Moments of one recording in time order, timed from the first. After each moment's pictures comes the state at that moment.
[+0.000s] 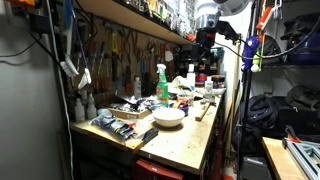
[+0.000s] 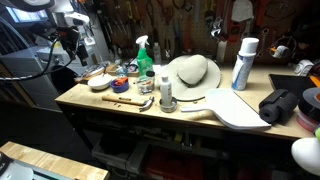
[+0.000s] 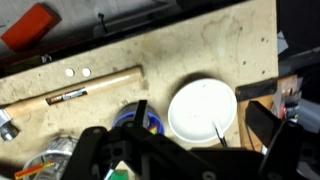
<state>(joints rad) -0.08 -0.42 -0.13 -2.43 0.11 2.05 0.03</state>
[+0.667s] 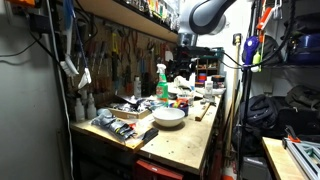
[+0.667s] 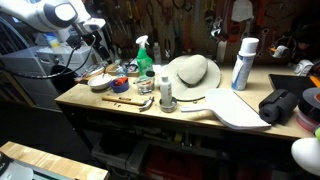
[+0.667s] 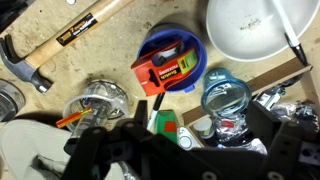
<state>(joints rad) -0.17 -0.15 -0.03 -2.34 -0.16 2.45 0.48</state>
